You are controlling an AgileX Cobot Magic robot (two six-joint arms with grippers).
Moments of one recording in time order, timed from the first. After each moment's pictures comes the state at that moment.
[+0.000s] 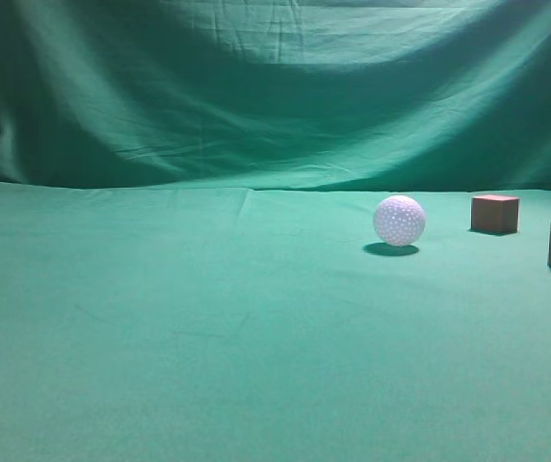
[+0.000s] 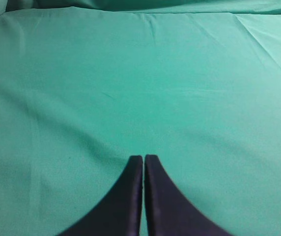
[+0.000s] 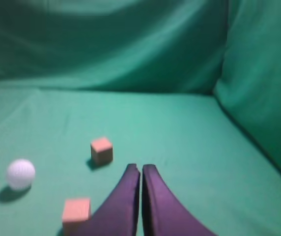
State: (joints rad) left arm -0.05 -0.02 0.02 0.14 0.36 -0.09; right arm 0.11 -0.01 -0.01 0.13 -0.21 0.06
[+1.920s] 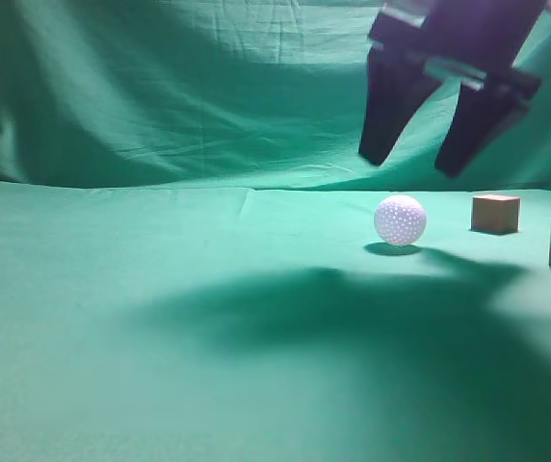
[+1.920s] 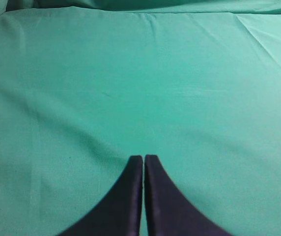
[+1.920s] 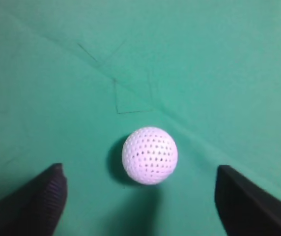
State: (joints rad) left arm -0.05 -0.02 0.02 0.14 0.36 -0.09; right arm 0.39 2.00 -1.32 0.46 0.71 -0.57
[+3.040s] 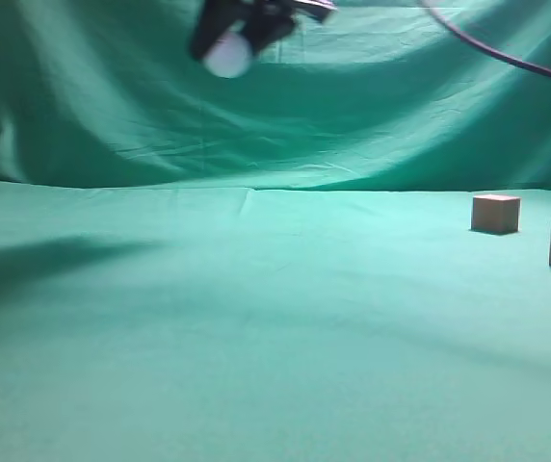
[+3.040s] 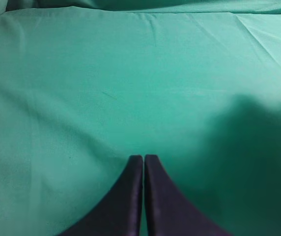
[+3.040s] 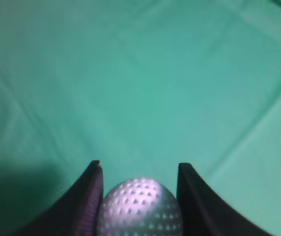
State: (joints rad) left arm -0.05 -0.02 0.02 0.14 0.36 -0.09; right arm 0.85 2.39 -2.07 0.52 0.29 -0.59
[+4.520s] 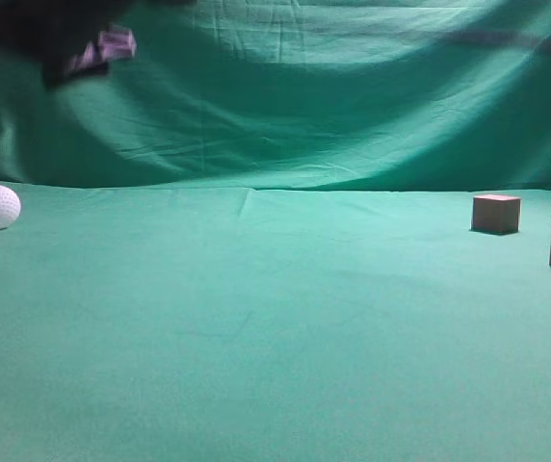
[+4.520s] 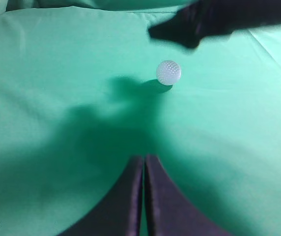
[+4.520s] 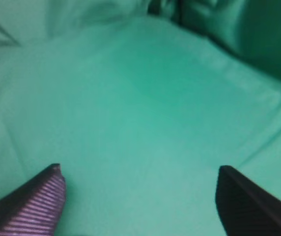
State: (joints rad) left arm -0.05 -0.02 0.02 0.14 0.36 -0.09; right arm 0.77 2.09 -2.21 0.44 0.95 -0.48
